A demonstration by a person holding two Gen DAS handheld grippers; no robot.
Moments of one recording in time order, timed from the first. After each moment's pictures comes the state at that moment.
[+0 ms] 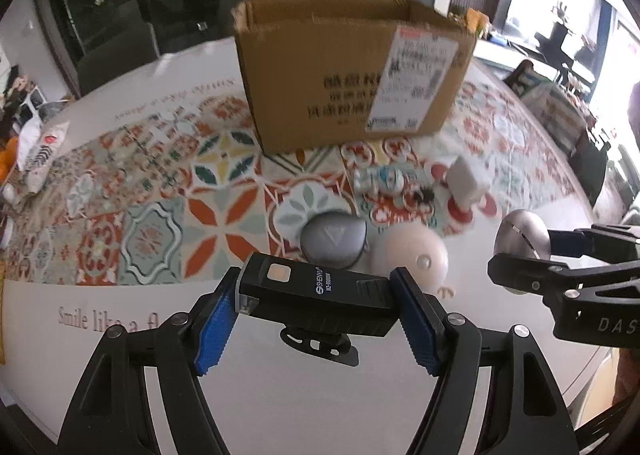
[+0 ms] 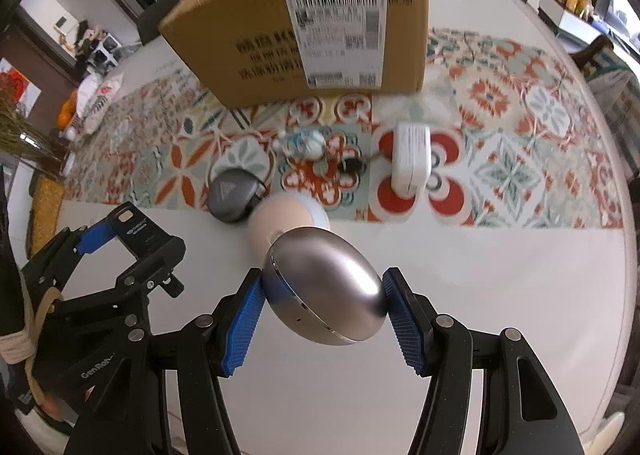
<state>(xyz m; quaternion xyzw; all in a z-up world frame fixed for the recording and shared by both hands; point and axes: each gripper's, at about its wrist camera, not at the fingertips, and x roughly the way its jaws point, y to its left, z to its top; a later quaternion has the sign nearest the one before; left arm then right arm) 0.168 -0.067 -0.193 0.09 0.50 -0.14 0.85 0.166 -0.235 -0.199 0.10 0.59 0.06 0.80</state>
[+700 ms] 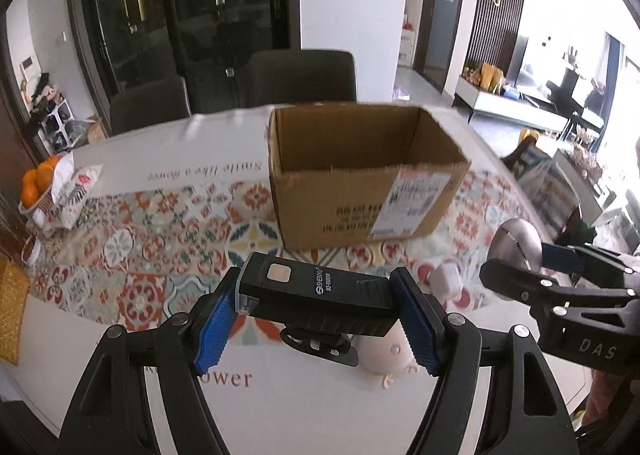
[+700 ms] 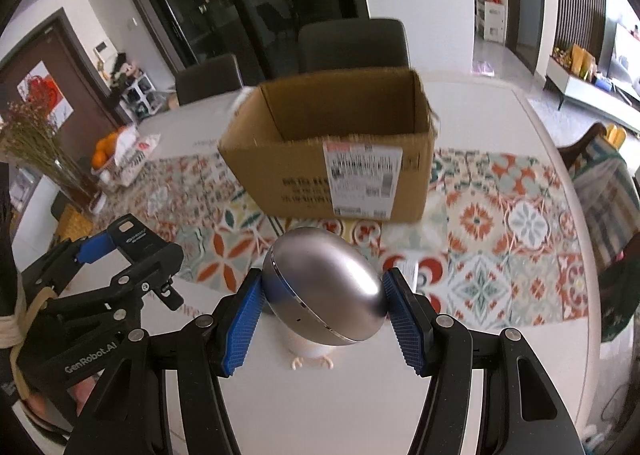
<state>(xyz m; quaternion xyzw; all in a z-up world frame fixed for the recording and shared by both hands) 0.188 -0.073 -0.092 0.05 0.42 -0.11 0.90 0.185 -0.243 -0.103 0.09 0.48 0.09 0.87</state>
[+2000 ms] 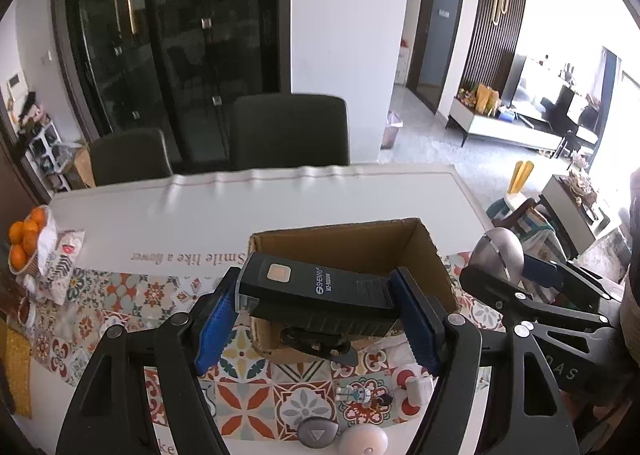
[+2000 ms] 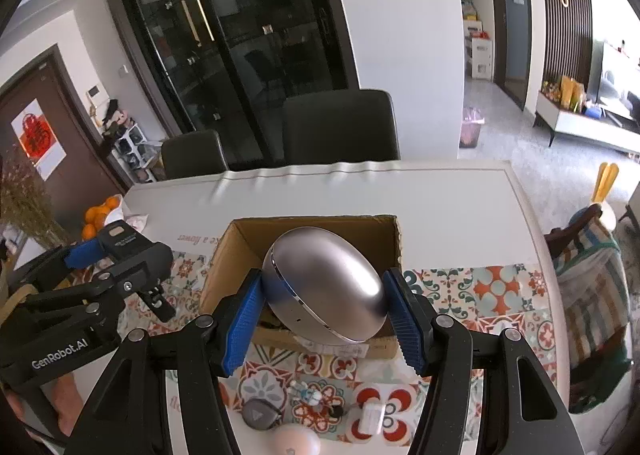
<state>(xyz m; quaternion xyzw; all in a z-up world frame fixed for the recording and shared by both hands) 0.330 -0.120 -0.016 0.04 0.42 -0.13 0.90 0.309 -0.280 -0.033 0.10 0.42 0.06 0.90</state>
